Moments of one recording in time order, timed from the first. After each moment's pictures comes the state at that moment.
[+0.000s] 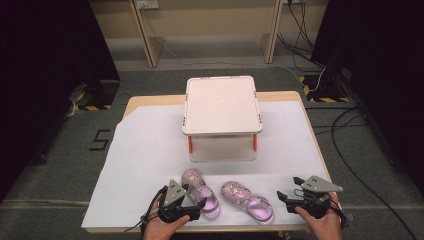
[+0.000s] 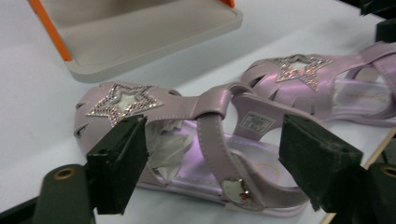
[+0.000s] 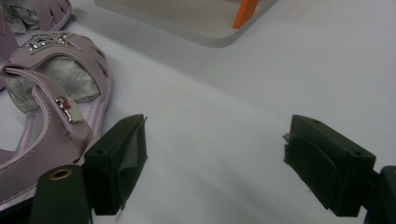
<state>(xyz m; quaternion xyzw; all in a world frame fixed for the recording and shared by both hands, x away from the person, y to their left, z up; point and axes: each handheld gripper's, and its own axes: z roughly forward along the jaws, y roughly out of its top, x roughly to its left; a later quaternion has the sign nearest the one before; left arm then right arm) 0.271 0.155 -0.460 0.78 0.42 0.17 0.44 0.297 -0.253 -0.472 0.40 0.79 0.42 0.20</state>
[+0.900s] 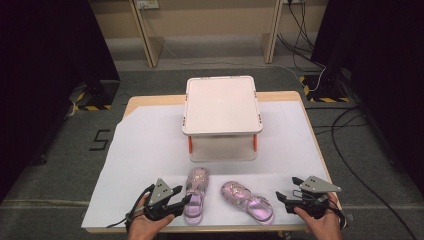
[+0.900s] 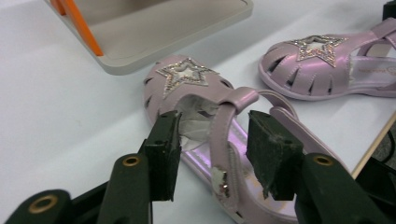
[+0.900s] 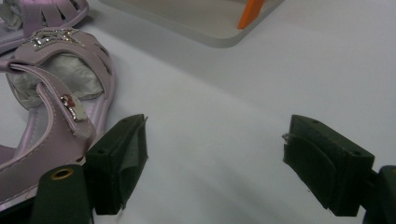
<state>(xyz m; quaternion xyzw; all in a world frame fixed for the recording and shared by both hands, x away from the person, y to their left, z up) 0.271 0.189 -0.454 0.79 0.39 0.17 0.43 0.297 -0.250 -0.472 0.39 0.80 0.41 0.20</state>
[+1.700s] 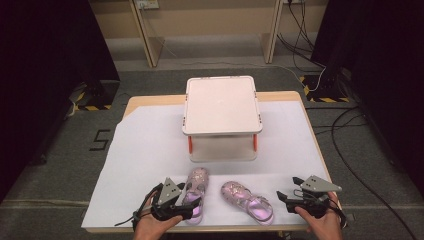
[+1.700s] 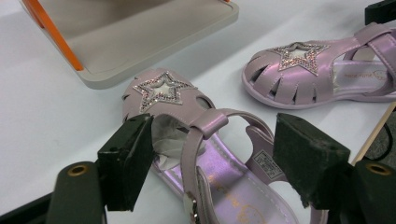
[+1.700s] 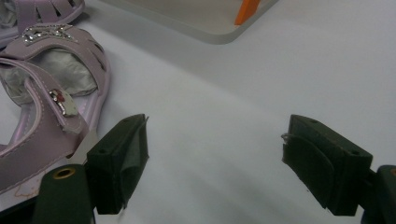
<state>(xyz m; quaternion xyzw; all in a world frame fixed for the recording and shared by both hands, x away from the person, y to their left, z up) 0.274 0.170 -0.450 0.80 0.38 0.18 0.43 0.299 -0.254 -0.475 0.39 0.80 0.41 0.20</state>
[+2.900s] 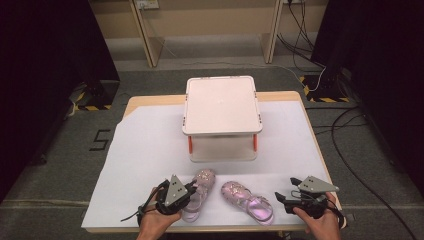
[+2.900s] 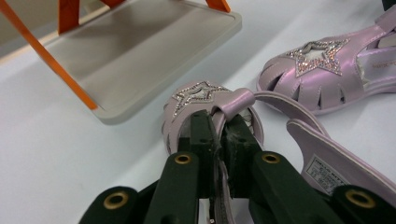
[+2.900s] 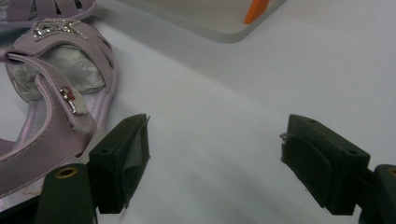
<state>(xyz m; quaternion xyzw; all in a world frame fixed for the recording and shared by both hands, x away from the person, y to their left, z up) 0.285 0.162 -0.450 0.82 0.30 0.25 0.42 0.299 -0.248 -0.476 0.38 0.80 0.41 0.20</state>
